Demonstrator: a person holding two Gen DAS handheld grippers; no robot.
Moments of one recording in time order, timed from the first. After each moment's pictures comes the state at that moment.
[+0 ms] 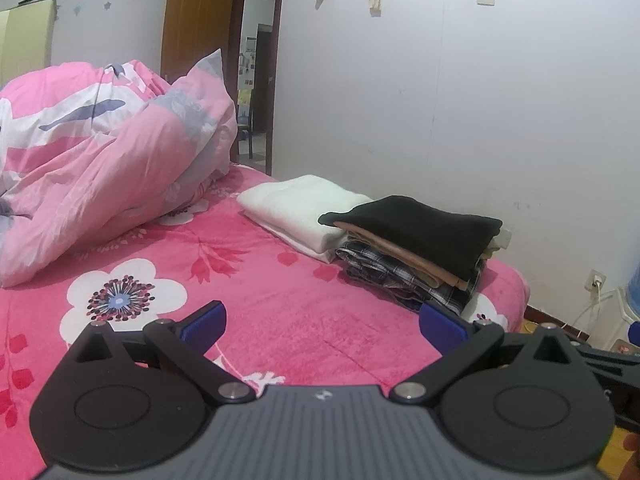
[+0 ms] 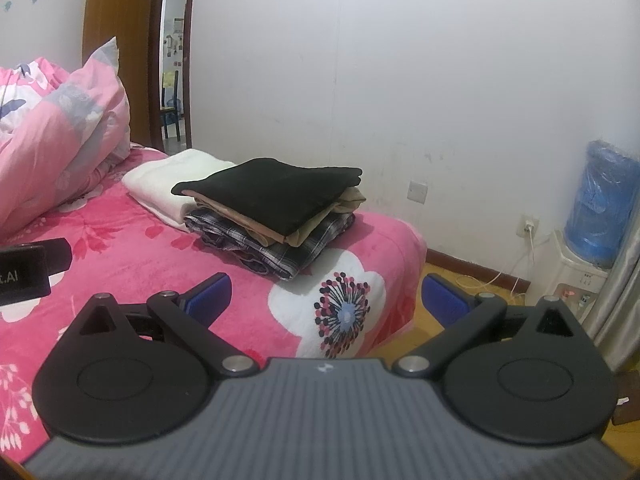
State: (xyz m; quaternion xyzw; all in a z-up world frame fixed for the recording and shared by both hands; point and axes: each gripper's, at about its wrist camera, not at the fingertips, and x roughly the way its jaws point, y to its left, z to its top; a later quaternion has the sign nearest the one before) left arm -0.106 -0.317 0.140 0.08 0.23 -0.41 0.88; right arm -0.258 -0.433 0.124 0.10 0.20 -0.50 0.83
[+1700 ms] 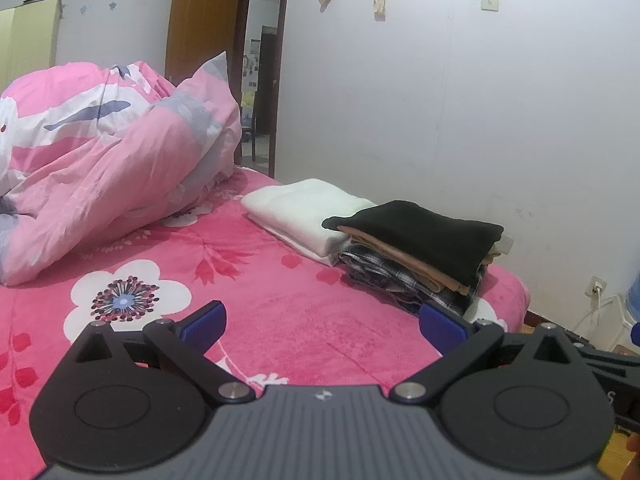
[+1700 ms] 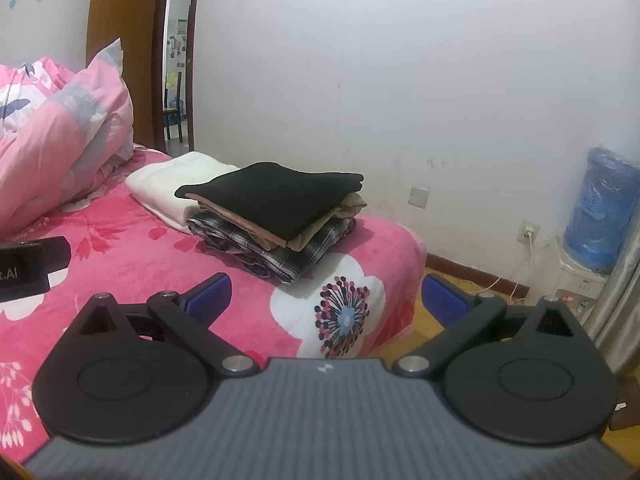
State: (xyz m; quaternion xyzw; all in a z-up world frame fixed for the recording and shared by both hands) left arm -0.104 -0.310 0.144 0.07 0.23 -0.41 0.88; right arm -0.258 -0.426 0.130 0.09 0.20 -0.50 0.84
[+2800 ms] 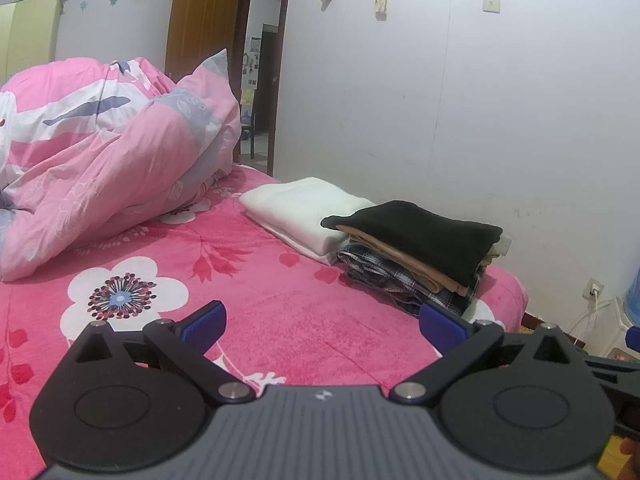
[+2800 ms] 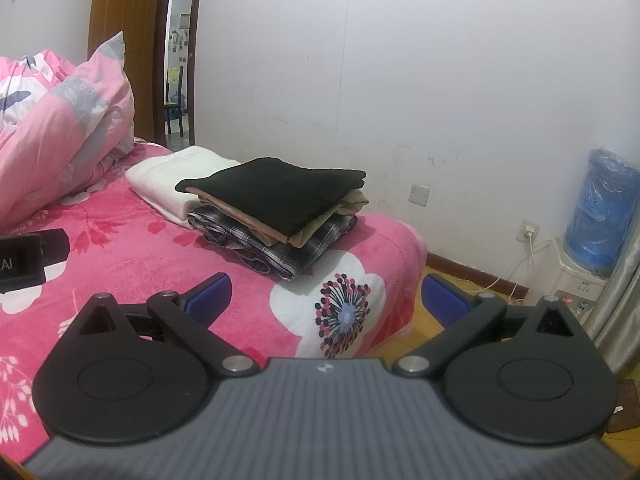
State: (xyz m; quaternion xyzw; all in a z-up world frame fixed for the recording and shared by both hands) left arm -0.100 -0.309 0.143 0.07 0.24 -0.41 0.88; right arm -0.255 -0.428 0.127 0.08 0.21 -0.50 0.84
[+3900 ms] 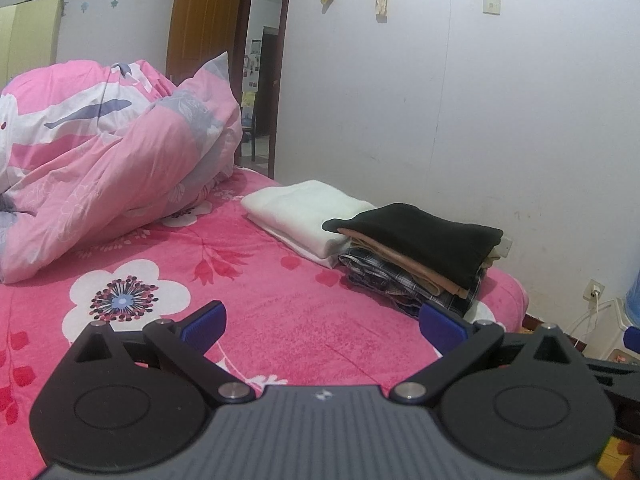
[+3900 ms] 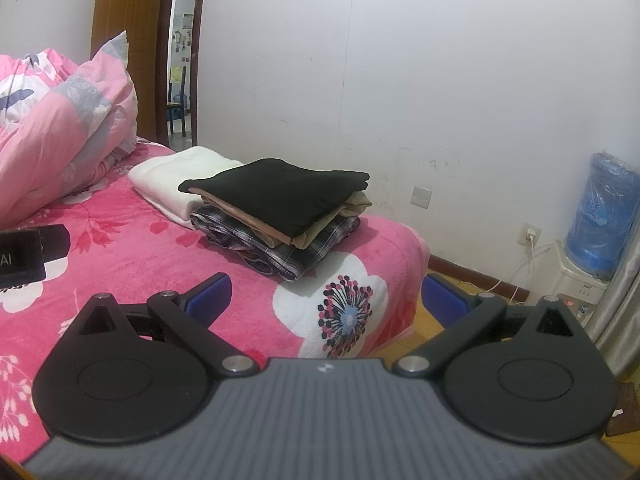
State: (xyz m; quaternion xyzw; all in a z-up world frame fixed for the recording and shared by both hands) left arm -0.101 -0.309 0.145 0.07 0.23 -0.41 0.88; right arm -0.250 -0.425 0.128 0.08 0.21 -0.50 0.84
